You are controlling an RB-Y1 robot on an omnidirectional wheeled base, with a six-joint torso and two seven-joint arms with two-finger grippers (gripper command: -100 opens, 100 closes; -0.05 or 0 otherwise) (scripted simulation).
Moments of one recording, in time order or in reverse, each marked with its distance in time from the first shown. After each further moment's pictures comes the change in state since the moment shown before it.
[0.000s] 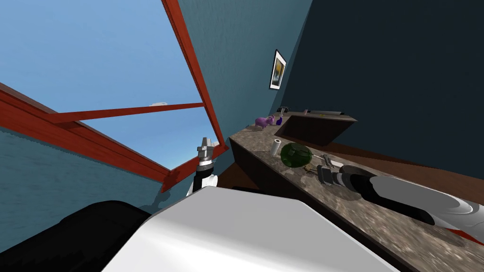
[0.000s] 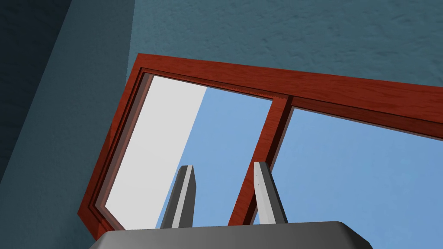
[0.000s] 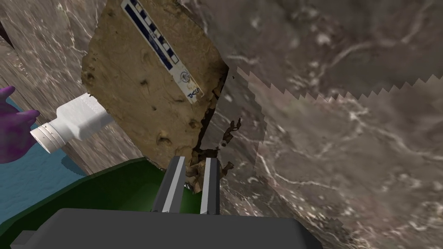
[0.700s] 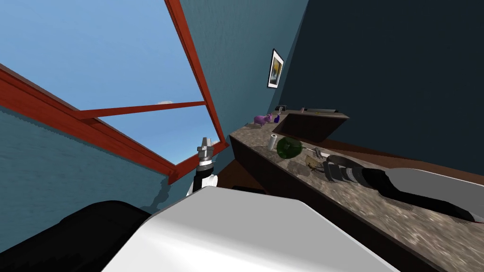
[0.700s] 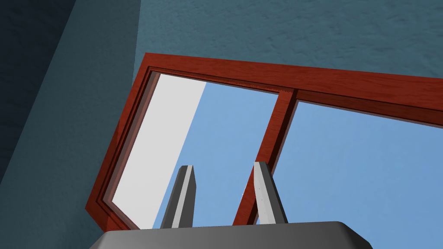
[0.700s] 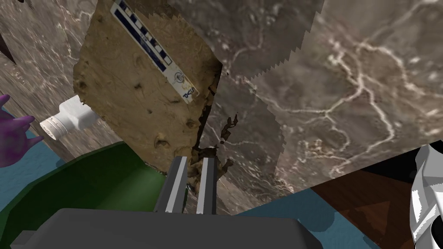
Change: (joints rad) left arm 0.000 0.000 0.000 0.000 0.000 0.000 0.000; right arm 0.036 -0.097 -0.103 0.007 -0.023 -0.125 -0.068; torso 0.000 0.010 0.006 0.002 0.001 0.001
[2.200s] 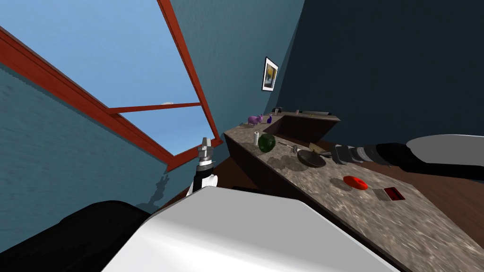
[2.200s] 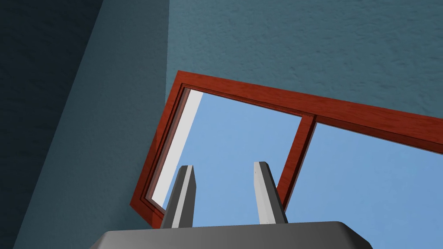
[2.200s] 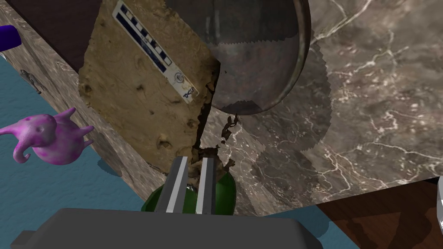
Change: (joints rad) left arm 0.000 0.000 0.000 0.000 0.000 0.000 0.000; right arm -0.116 -0.236 -0.038 0.027 -0.095 -0.126 -0.128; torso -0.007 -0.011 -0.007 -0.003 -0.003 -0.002
